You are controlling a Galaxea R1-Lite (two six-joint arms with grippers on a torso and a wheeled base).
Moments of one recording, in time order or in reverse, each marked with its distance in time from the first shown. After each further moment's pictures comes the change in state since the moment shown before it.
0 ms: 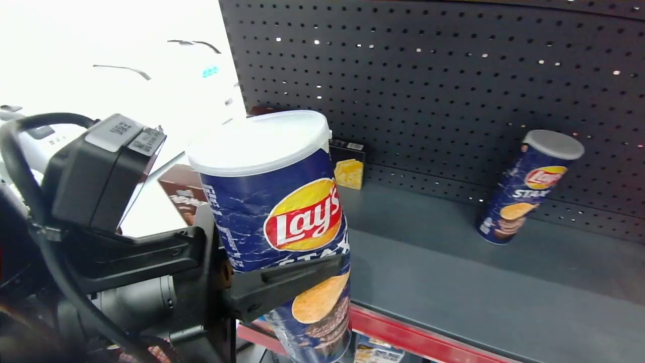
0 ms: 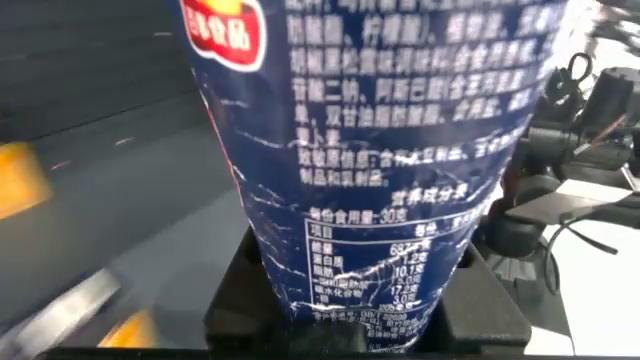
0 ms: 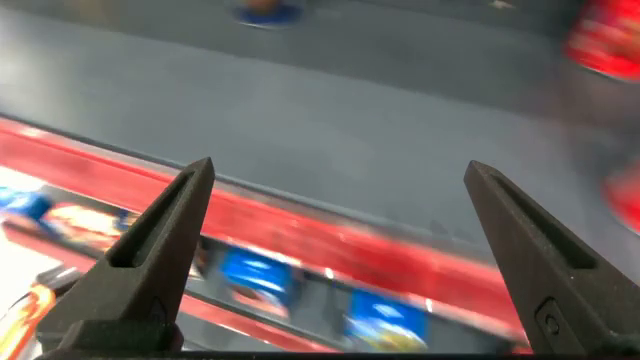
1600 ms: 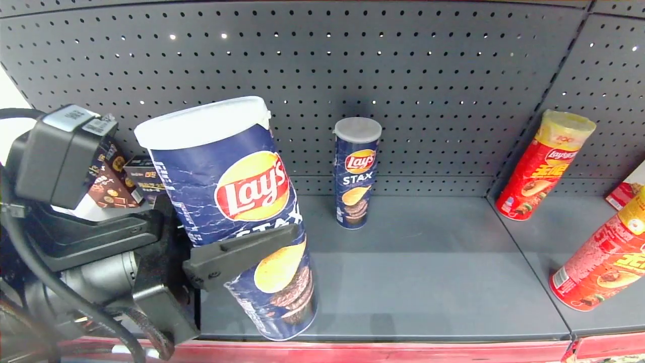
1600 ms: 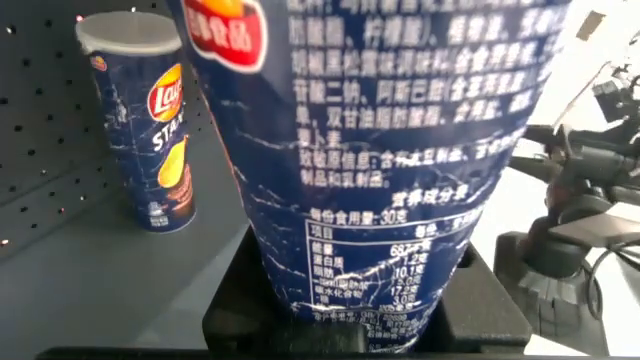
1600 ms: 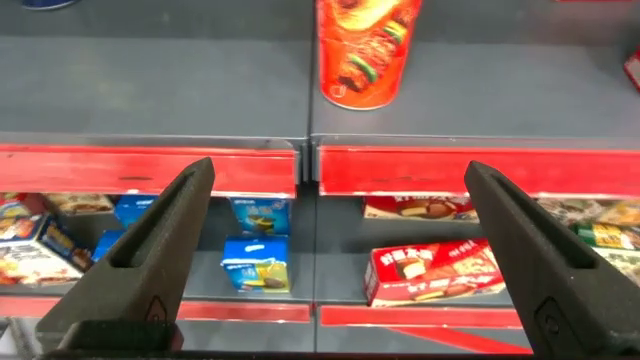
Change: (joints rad) left arm 0.125 -0.057 0.034 0.000 0.000 -0.030; right arm 0.002 0.000 0.000 0.001 0.003 0.000
